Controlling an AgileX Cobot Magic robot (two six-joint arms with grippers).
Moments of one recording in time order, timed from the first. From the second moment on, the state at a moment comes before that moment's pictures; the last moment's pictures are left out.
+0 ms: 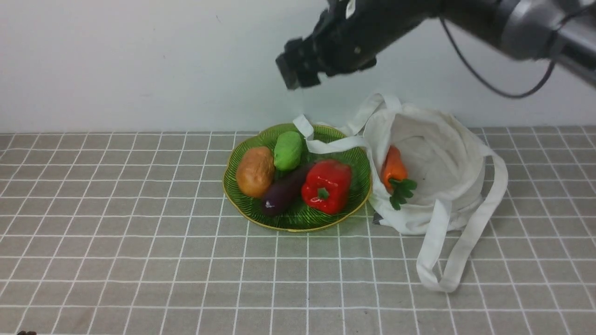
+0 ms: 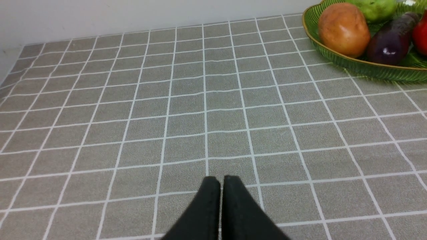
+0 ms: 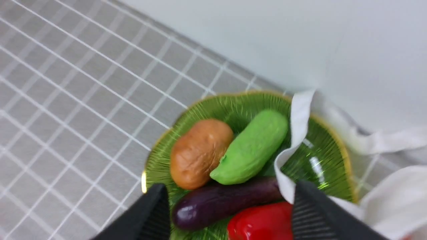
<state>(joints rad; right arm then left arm) 0.56 1.95 -2.13 0.10 1.11 -0.04 -0.08 -0.01 0.03 0.08 0.38 -0.03</state>
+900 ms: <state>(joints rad) 0.56 0.57 -1.07 -0.13 0.88 0.03 -0.08 -0.01 0.03 0.08 0.38 -0.03</state>
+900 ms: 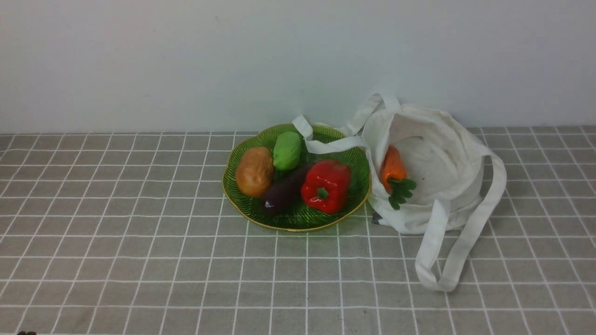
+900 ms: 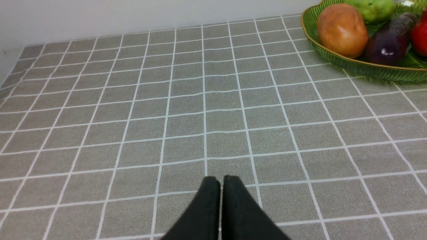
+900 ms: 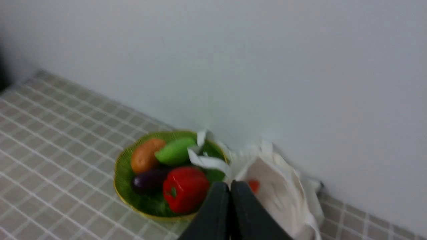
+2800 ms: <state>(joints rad) 0.16 -0.01 0.03 -0.05 0.26 -0.03 -0.08 -0.01 0.03 0.08 0.38 -0.03</state>
